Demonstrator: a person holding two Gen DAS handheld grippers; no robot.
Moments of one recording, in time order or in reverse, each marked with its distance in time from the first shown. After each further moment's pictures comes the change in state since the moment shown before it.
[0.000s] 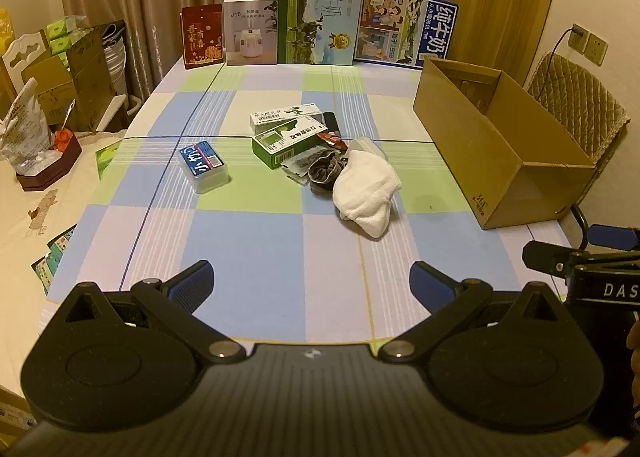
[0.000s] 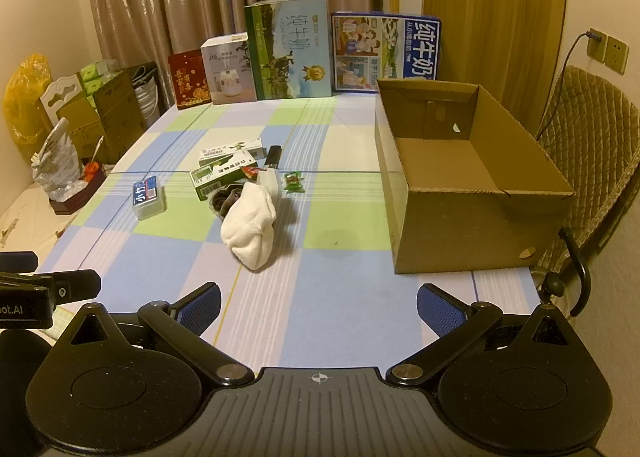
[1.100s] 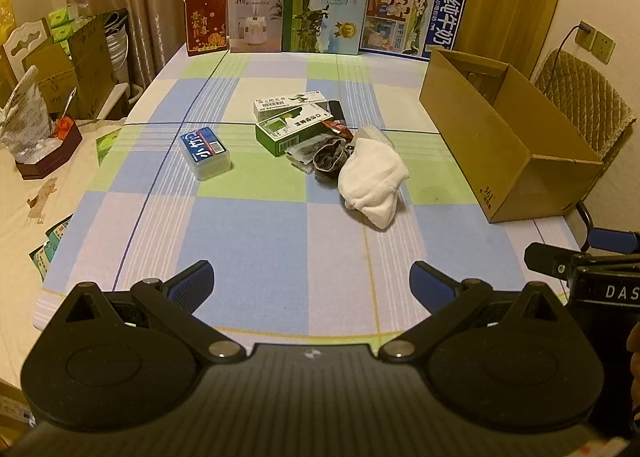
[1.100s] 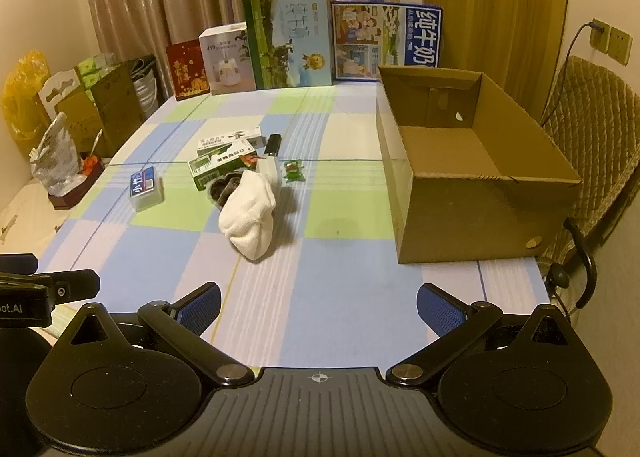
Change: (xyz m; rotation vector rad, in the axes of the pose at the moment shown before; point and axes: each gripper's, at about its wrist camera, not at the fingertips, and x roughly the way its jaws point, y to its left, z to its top) left arm 0.009 0.007 -0.002 -0.072 0.030 0.052; right arm 0.013 -0.002 -0.007 0.005 0.029 0.004
